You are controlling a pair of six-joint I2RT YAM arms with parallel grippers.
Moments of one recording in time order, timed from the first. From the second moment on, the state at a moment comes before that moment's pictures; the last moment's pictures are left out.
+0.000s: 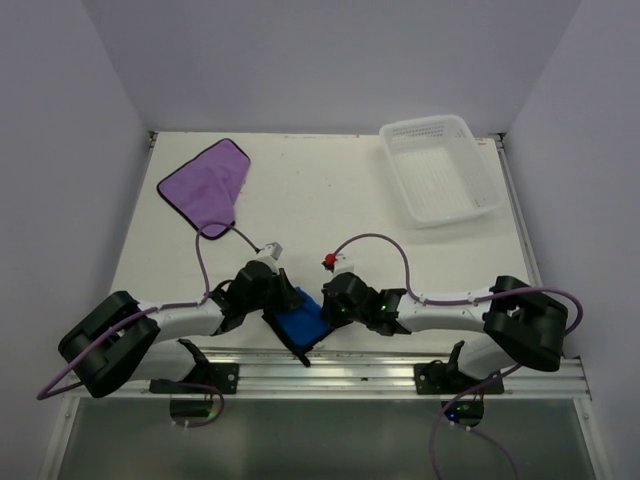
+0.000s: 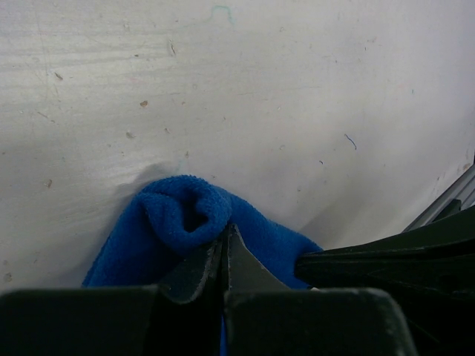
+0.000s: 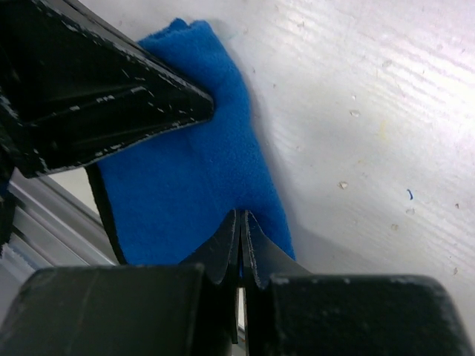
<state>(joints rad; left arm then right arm) -0.73 1.28 0.29 0.34 0.10 -0.85 1.13 1.46 0.64 0.02 0.17 0.76</state>
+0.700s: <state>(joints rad) -0.73 1.27 0.29 0.33 0.10 -0.86 1.14 1.49 0.58 0.12 0.18 0.81</state>
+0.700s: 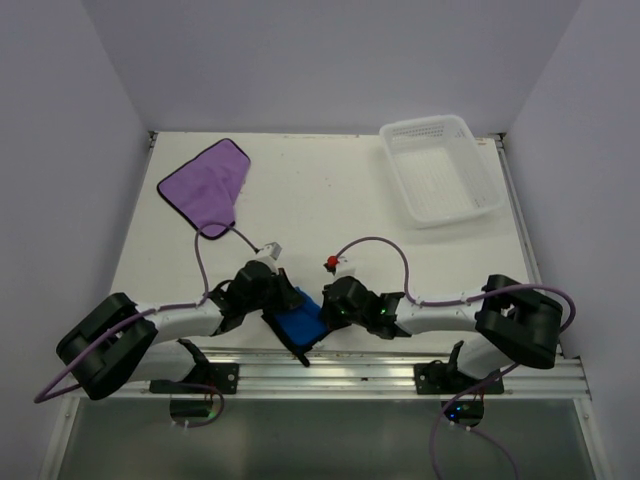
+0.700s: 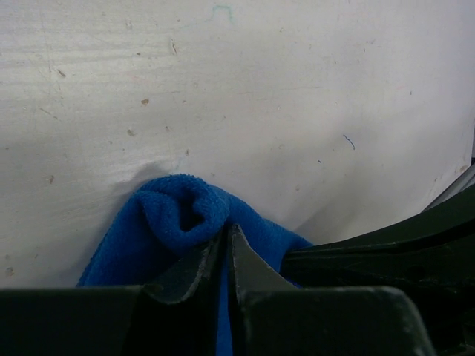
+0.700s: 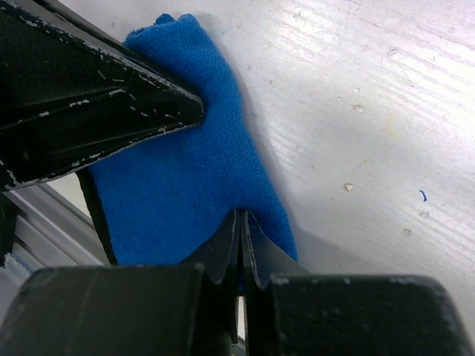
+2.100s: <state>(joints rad) -0.73 1.32 0.26 0.42 0.10 -0.91 1.03 1.17 0.33 0.09 0.16 1.09</state>
